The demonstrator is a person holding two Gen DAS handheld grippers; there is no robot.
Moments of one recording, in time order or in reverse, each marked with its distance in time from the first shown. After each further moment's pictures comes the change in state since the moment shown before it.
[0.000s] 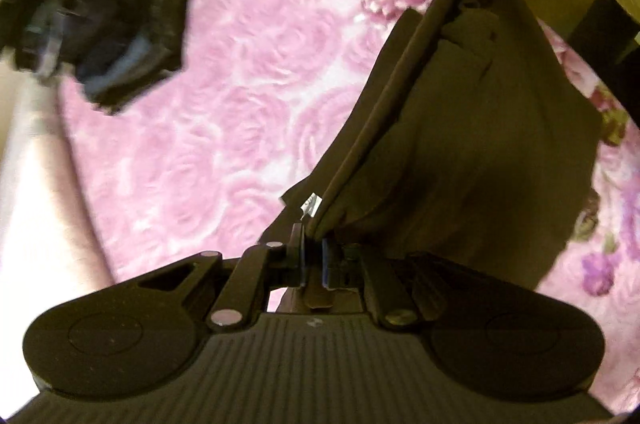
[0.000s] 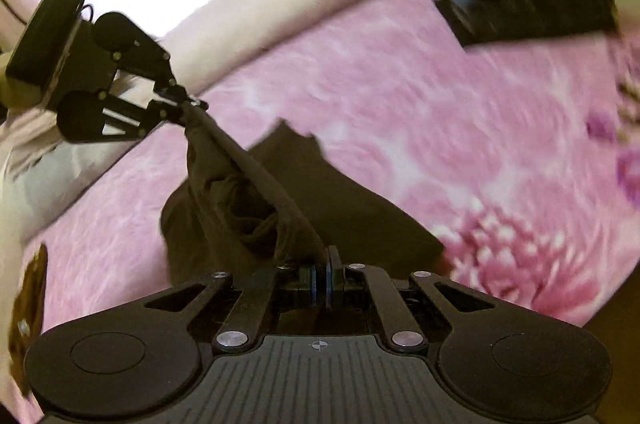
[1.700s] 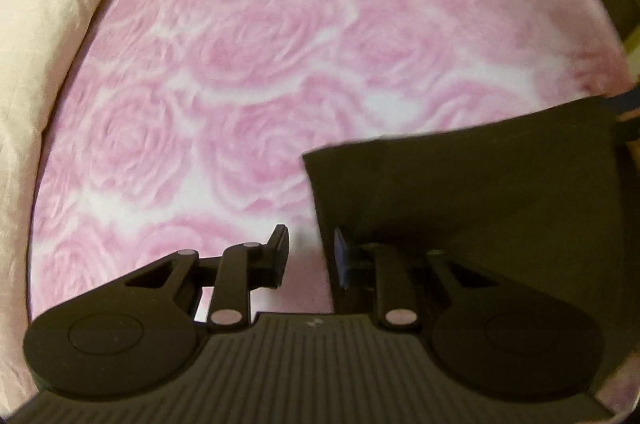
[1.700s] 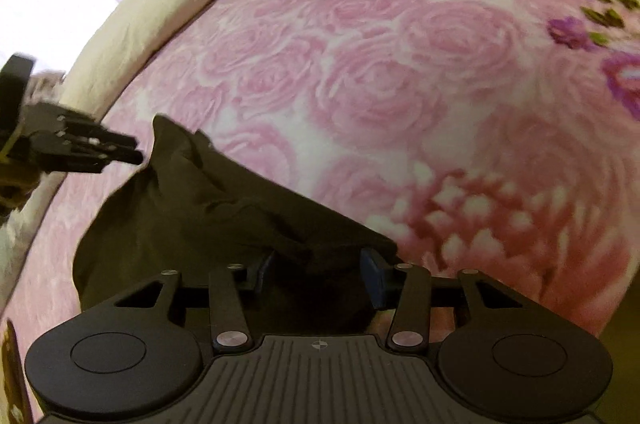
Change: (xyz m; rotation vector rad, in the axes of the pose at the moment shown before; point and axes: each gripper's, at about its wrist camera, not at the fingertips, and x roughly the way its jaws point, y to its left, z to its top) left arm 0.083 0.073 -0.085 -0.759 -0.004 -0.075; right arm 0.071 -0.058 0.003 0.253 0.014 -0.162
